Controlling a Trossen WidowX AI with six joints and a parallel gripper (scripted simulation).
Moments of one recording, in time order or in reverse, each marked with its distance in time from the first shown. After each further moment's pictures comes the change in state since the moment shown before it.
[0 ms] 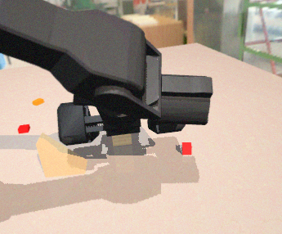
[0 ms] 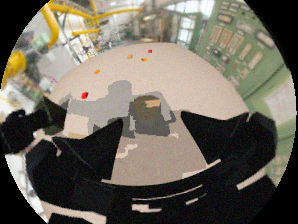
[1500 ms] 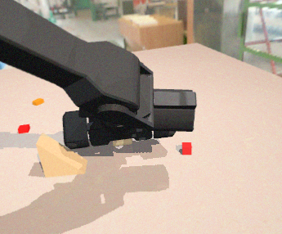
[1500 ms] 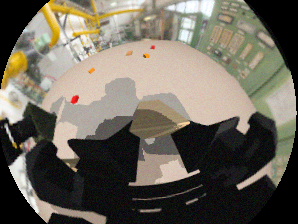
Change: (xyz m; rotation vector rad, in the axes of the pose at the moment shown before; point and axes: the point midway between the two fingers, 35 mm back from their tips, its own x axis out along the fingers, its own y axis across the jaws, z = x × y) arm 0.054 0.006 0.002 0.002 -0.006 0.010
